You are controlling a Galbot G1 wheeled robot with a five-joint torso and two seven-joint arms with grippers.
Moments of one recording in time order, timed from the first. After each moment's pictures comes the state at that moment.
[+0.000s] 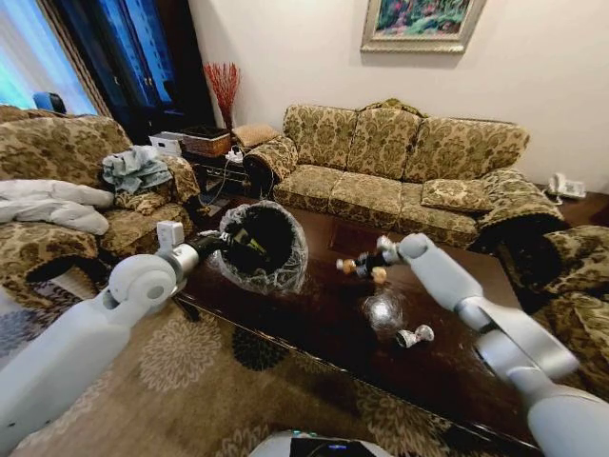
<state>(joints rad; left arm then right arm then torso) 0.88 -0.56 -0.34 -2.14 -1.21 0.58 -0.37 -0.14 0.99 -0.17 0.95 0.41 -0.17 -0.85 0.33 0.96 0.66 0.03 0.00</state>
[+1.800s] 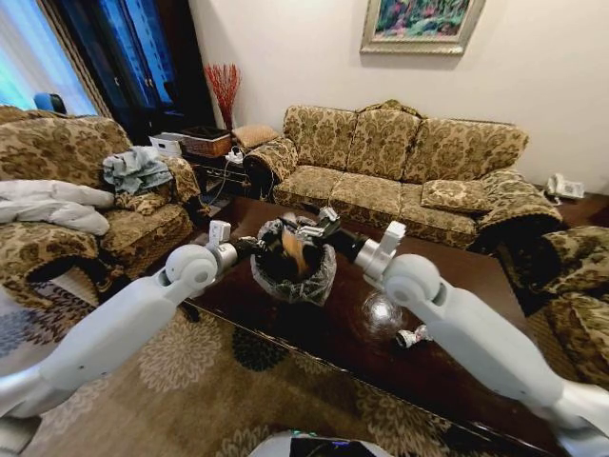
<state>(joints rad) 0.58 -0.63 0.03 -2.01 -1.24 0.61 -0.32 -0.49 0.77 -0.13 2.13 1.02 -0.19 -0.03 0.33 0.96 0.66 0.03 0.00</state>
